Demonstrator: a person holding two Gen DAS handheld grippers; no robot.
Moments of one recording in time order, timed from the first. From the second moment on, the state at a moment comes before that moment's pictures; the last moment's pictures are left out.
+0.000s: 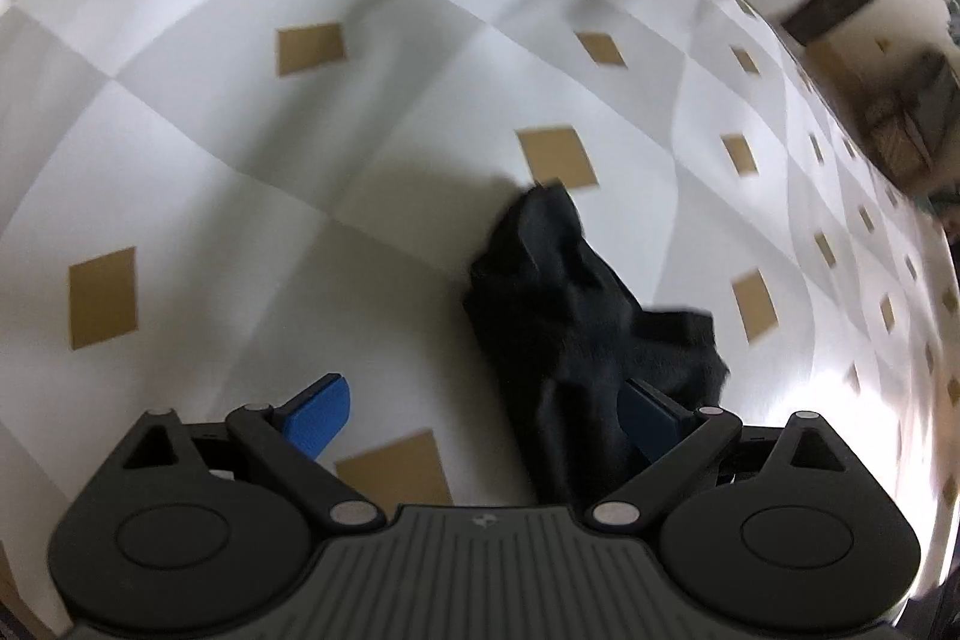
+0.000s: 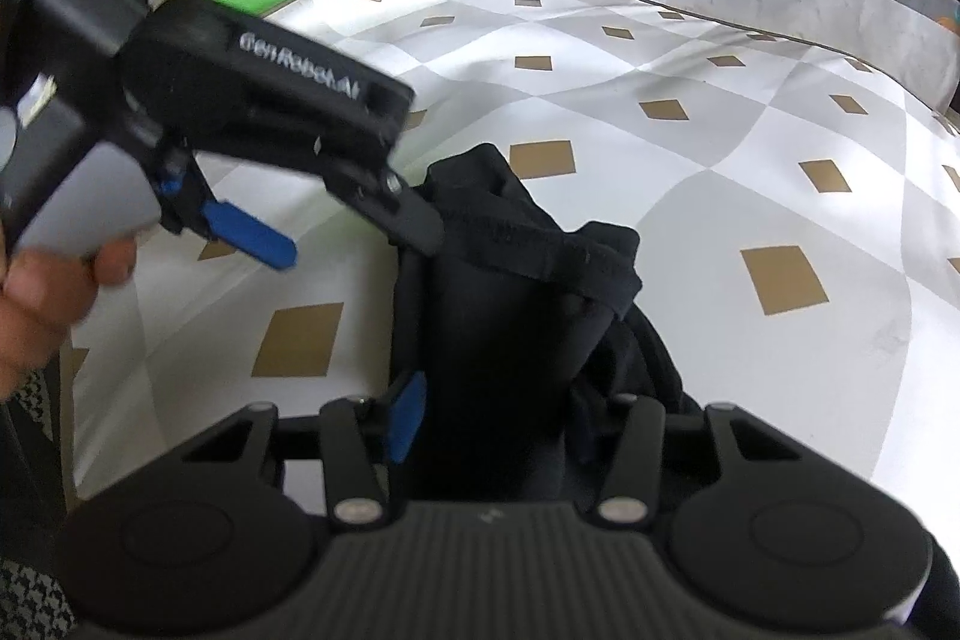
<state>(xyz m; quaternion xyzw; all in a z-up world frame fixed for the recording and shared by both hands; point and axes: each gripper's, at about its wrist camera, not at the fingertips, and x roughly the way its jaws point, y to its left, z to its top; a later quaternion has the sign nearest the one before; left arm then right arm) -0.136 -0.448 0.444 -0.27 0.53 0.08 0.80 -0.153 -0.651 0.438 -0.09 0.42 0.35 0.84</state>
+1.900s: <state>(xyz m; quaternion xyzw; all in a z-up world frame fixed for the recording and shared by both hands) -0.147 -0.468 0.439 -0.25 0.52 0.11 0.81 -0.192 -0.611 0.431 -0.15 0.41 0.43 0.79</state>
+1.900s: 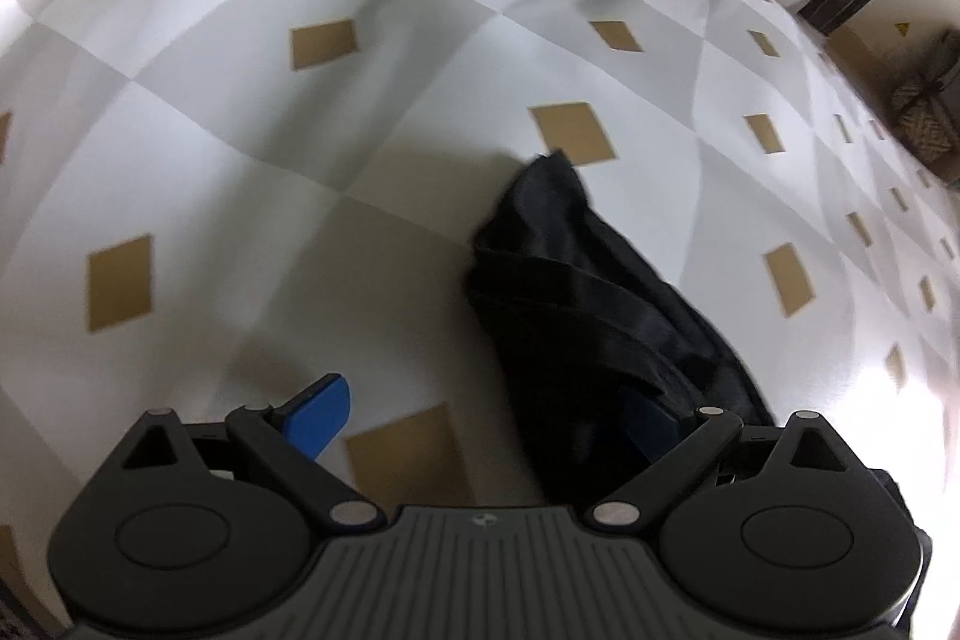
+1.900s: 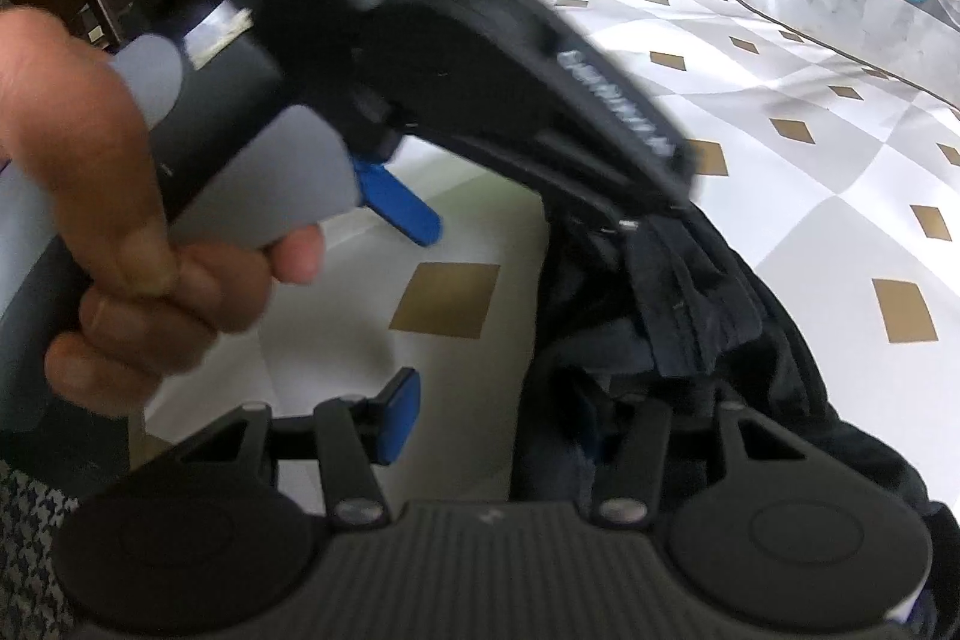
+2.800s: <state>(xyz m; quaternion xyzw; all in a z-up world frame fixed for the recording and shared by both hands) -0.175 -0.428 0.455 -0.31 0.48 0.16 0.80 -0.188 -0.619 0.440 -0.04 0.45 0.43 0.78</state>
